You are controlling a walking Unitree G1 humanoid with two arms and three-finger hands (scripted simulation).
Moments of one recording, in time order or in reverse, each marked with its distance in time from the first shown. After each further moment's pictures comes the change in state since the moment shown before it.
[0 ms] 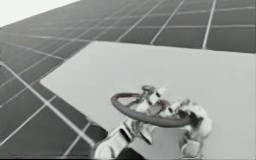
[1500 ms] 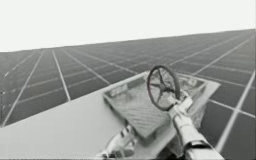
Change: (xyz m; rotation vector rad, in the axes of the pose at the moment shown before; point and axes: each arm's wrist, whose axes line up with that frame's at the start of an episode) left arm -0.071 0.049 -0.043 -0.053 0.150 0.440; right arm 0.144 0.008 0.013 -0.124 0.979 -0.646
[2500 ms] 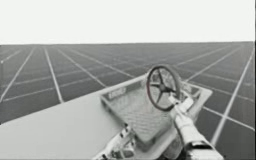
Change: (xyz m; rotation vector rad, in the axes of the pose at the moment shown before) left arm -0.006 0.004 0.000 -0.011 -0.012 -0.018; right arm -0.009 0.010 0.013 -0.009 -0.046 0.020
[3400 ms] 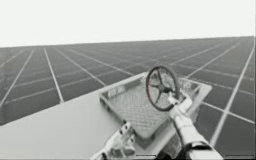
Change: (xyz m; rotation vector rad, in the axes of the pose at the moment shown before) left arm 0.008 -0.007 0.004 0.035 0.010 0.013; right arm 0.009 -0.016 -0.014 0.009 0.053 -0.038
